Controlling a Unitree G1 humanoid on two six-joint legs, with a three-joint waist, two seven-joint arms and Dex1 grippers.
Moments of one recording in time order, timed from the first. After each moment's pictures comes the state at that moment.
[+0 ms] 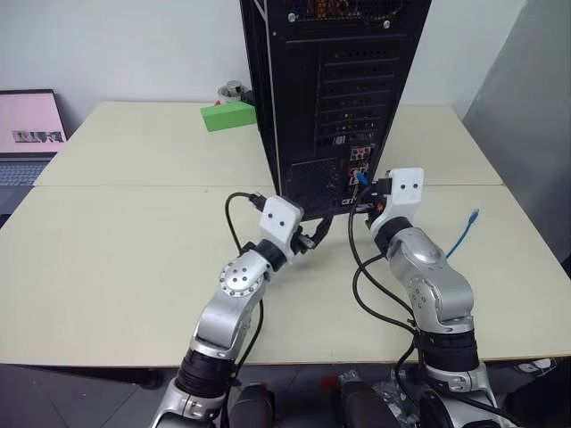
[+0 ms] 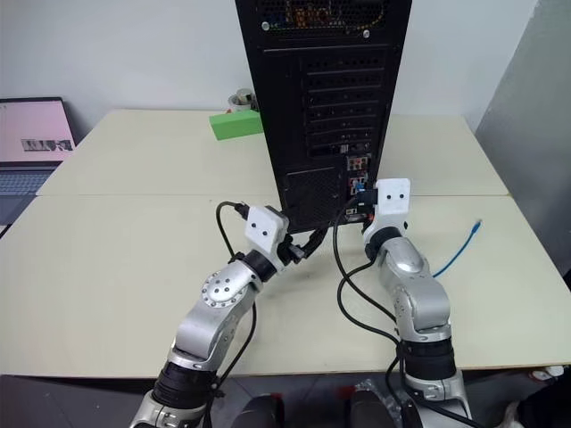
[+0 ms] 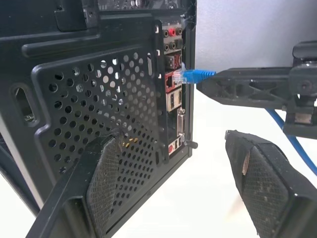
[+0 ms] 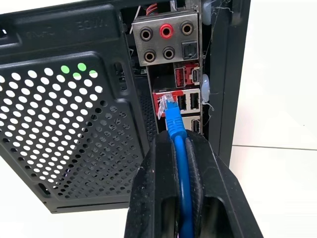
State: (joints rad) left arm -0.33 0.14 -0.21 -0.21 -0.11 0.26 -0.34; right arm -0.47 -0.06 -0.01 -0.25 0.21 0.62 0.02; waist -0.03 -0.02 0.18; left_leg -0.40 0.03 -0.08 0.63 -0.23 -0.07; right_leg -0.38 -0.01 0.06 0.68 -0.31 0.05
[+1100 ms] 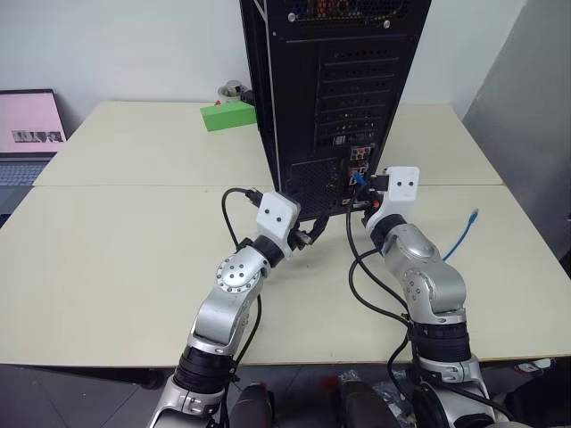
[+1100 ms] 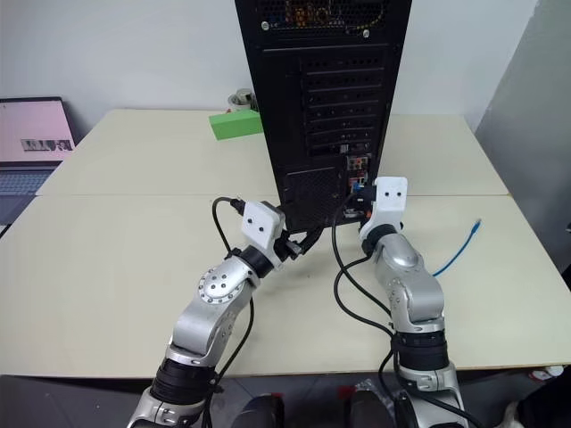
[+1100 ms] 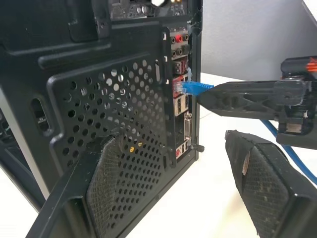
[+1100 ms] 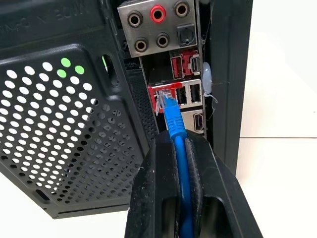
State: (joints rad) left arm -0.35 0.15 -0.19 -0.20 -0.11 0.26 -0.34; right arm -0.50 -0.02 -0.04 -0.18 0.22 0.63 0.01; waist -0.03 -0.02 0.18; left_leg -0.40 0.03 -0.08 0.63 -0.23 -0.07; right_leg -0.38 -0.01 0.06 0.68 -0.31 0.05
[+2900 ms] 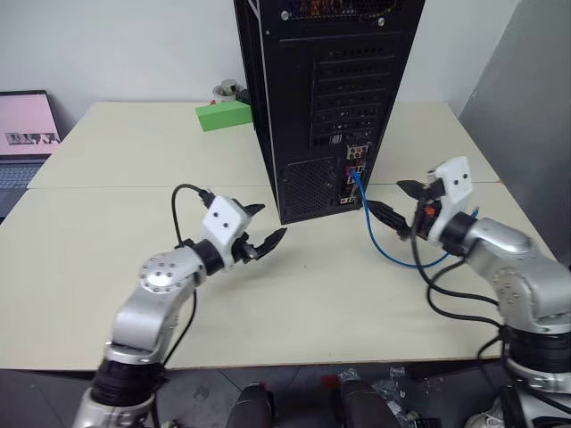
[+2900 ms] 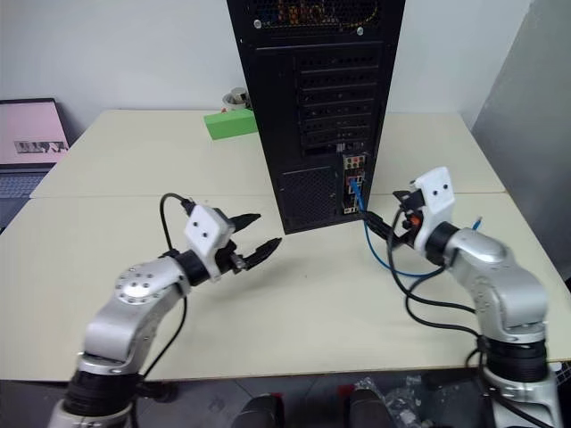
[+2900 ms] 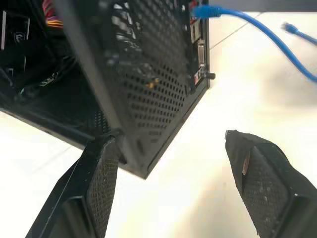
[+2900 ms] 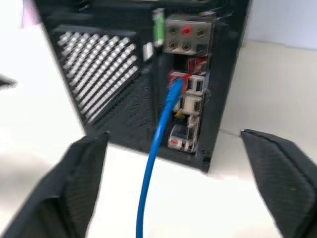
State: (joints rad) left arm -0.27 0.57 0.03 -0.37 -0.30 0.47 -0.67; right arm -0.44 -0.59 -0.17 -0.37 0.51 0.81 0.62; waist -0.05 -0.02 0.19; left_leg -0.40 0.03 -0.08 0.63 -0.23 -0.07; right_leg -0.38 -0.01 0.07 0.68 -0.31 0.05
